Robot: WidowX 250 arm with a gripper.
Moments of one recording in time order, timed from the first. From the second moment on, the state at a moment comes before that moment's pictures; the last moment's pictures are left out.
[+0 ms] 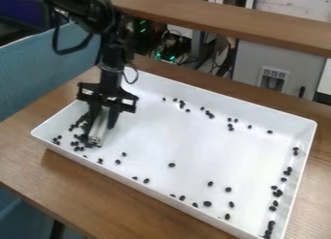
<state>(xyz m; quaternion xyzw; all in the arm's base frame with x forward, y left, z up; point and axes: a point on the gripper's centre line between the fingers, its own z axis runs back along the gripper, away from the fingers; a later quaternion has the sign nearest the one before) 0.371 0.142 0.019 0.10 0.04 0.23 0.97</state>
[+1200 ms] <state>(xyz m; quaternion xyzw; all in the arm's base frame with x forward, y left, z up) 0.359 -0.149 0.031 -0.03 -0.04 -0.05 1.00</state>
